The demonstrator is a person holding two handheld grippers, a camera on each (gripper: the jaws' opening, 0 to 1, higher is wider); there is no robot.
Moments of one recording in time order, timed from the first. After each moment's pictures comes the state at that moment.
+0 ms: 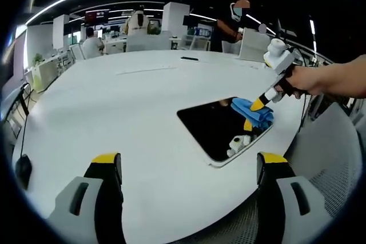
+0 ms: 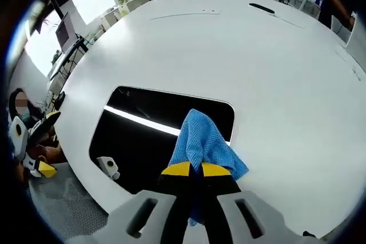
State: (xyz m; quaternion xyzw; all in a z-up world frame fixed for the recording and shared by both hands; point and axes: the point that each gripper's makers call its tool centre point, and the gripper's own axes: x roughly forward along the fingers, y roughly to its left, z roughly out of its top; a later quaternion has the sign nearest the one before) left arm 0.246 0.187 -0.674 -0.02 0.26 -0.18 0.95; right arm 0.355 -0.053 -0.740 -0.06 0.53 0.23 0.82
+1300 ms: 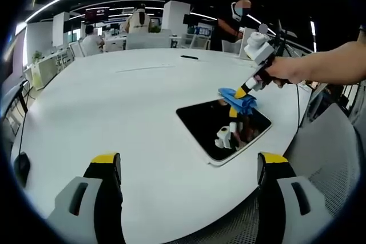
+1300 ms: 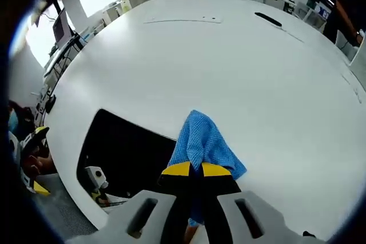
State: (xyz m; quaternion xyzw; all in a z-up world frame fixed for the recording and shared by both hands) left arm 0.246 0.187 -0.677 -0.02 0.27 -0.18 0.95; right arm 0.418 -0.043 -0.739 -0.10 0.52 0.23 0.82
